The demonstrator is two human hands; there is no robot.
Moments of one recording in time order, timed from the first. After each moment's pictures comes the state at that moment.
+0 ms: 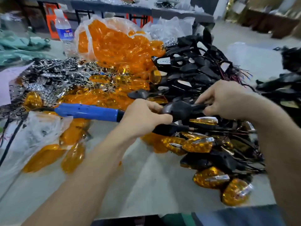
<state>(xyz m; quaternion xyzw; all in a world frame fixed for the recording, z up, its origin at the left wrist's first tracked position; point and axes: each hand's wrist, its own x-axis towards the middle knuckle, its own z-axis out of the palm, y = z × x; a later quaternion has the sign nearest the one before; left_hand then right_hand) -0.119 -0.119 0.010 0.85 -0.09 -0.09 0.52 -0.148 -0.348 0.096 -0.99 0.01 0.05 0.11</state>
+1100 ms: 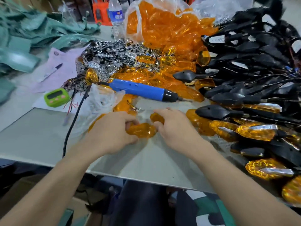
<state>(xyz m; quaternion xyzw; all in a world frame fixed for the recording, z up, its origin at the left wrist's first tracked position) -0.185 0.062 -0.041 0.98 -0.07 -0.03 0.20 -0.162 -0.148 -0.058 -0.96 -0.14 0.02 0.22</state>
